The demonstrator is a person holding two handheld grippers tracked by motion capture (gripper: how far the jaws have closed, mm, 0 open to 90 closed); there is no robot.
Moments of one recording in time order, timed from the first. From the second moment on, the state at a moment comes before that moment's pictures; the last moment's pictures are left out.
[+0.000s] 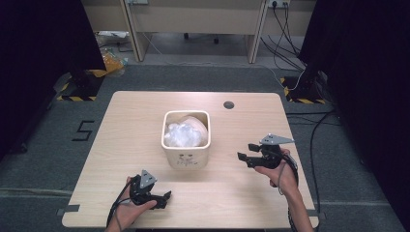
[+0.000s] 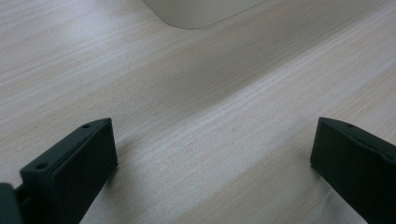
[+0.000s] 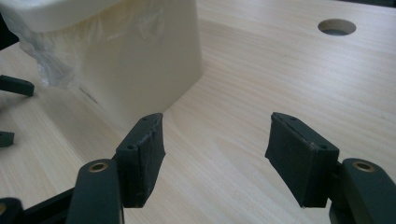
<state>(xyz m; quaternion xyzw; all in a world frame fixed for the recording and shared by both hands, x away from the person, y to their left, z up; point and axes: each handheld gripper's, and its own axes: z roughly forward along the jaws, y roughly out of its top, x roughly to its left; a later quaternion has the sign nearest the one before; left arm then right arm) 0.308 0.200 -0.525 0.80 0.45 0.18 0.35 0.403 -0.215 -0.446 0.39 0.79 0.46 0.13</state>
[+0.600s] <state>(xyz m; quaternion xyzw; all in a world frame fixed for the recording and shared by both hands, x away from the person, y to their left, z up) 0.308 0.200 -0.524 0.80 0.45 0.18 0.35 0.378 -0.216 -0.488 0.41 0.80 0.41 0.13</state>
